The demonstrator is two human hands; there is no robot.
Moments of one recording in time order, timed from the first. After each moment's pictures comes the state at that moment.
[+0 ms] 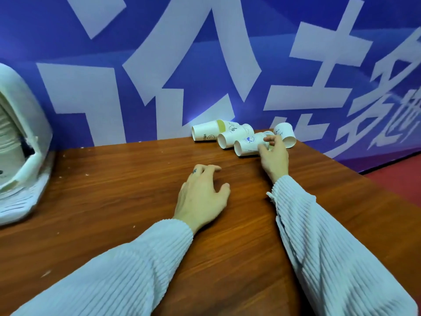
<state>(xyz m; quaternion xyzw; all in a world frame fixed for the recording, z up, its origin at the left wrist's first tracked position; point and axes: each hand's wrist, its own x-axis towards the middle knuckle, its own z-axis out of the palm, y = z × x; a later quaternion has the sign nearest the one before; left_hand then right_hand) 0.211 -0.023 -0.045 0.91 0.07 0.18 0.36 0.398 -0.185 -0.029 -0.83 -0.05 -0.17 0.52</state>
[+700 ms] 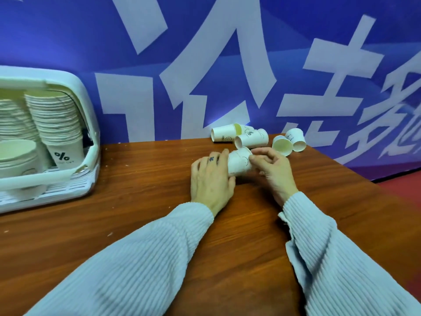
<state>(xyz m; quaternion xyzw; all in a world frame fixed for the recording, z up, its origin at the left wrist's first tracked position) 0.184 -0.012 -0.034 0.93 0.09 0.34 0.12 0.265 -0.167 -0.002 -0.70 -0.20 0.00 0.68</state>
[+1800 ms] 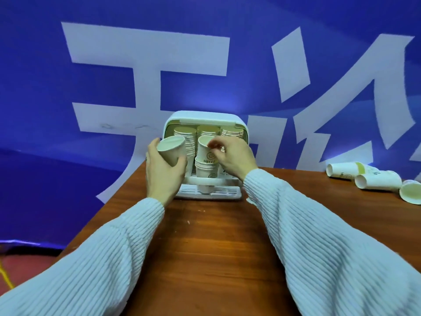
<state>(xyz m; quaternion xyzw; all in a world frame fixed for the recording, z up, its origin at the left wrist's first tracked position) -0.125 0.278 0.033 0.69 0.31 0.54 0.37 0.048 0.188 0.079 -0.76 -0.55 -0.16 0.32</state>
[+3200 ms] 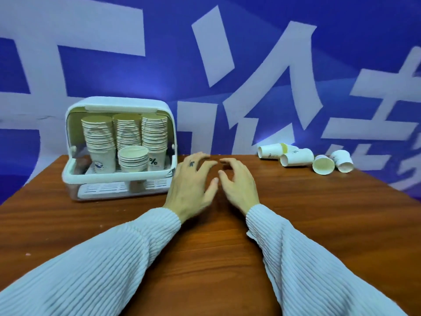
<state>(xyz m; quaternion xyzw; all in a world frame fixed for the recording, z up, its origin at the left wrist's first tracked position) 0.025 0.135 -0.006 0.90 0.04 0.41 0.12 0.142 0.010 -0.011 -0.81 -0.37 -0.13 0.43</state>
